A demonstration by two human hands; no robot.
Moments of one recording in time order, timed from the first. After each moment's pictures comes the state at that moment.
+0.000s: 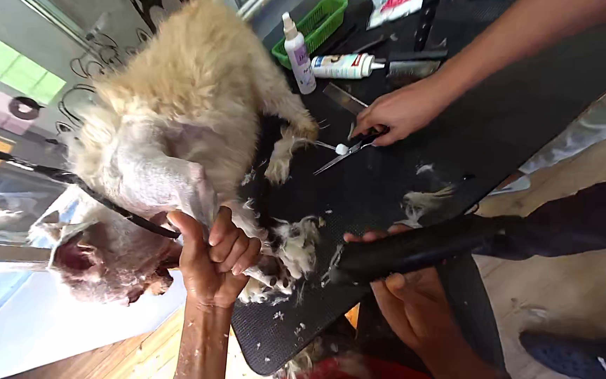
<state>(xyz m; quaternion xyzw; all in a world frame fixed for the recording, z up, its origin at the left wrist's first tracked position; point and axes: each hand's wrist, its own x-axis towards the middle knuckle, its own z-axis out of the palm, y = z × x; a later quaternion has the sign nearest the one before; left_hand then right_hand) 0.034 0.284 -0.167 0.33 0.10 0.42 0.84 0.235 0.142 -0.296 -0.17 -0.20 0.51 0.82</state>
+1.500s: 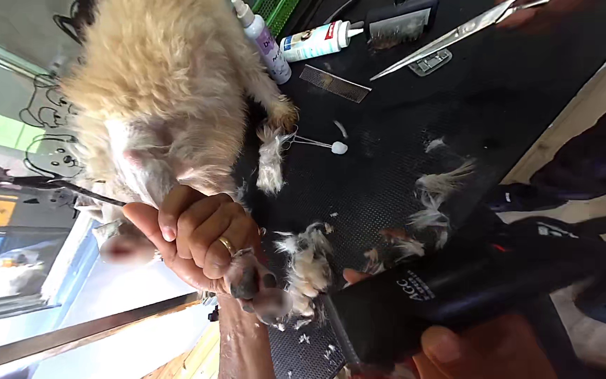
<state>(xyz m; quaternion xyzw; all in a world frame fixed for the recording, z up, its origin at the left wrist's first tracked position) 0.103 0.340 -0.158 0.29 -0.14 0.44 0.84 0.212 0.133 -0.212 -0.30 -0.09 0.45 0.83</state>
